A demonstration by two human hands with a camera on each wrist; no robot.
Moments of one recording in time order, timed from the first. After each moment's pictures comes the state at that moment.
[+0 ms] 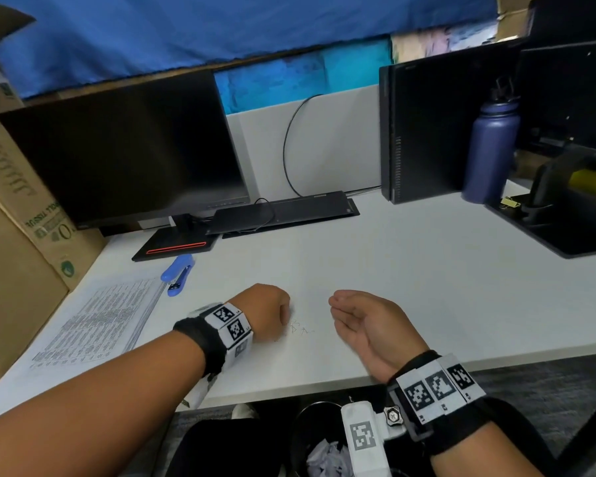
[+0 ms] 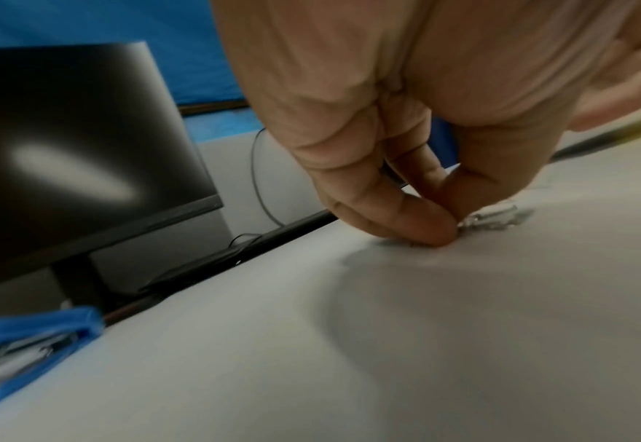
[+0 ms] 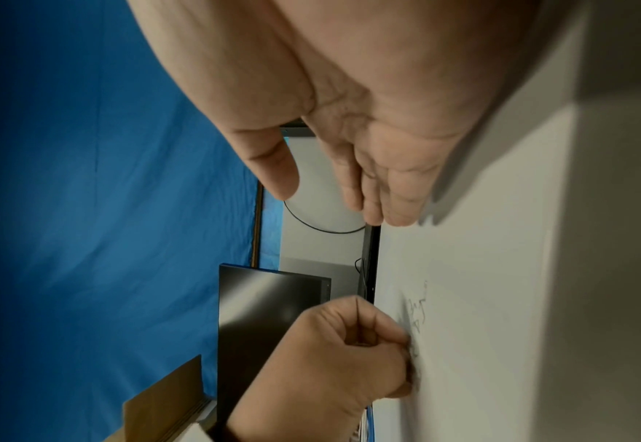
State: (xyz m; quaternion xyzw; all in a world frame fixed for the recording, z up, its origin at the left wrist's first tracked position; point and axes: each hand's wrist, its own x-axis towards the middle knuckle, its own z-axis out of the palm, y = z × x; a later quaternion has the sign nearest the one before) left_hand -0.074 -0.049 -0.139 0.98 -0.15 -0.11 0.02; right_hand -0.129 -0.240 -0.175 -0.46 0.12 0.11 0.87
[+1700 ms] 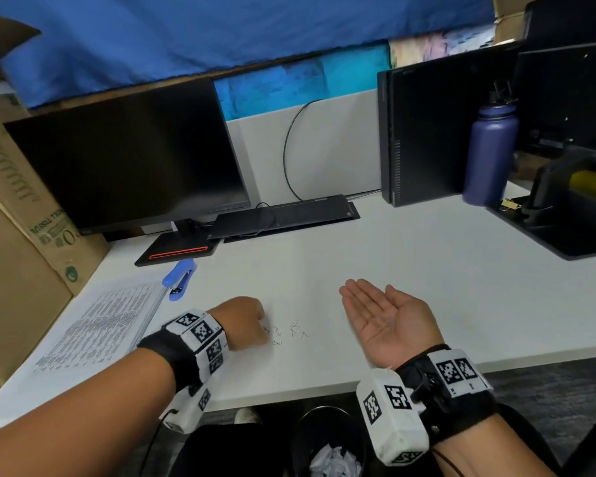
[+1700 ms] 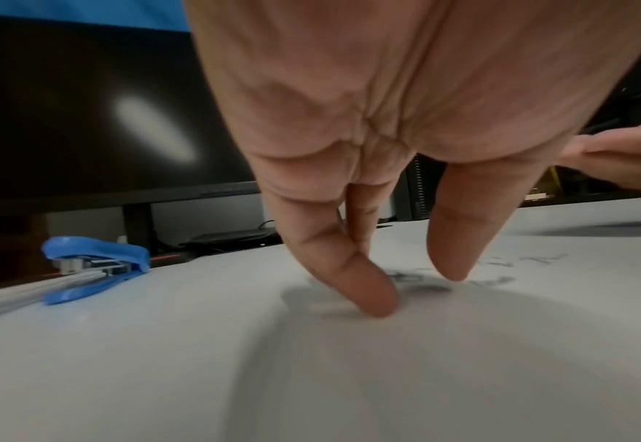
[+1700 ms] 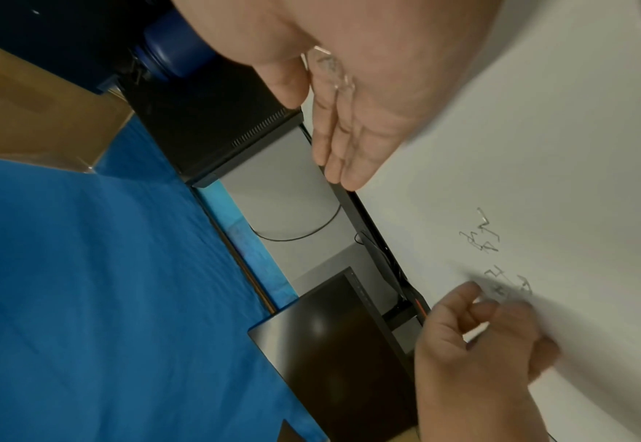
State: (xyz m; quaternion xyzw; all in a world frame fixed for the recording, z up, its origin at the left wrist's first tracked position) left_hand -0.084 -0.027 -0.131 0.98 -0.02 -0.17 0.02; right_hand -0.121 -0.262 -0.171 -0.17 0.17 0.11 0.96
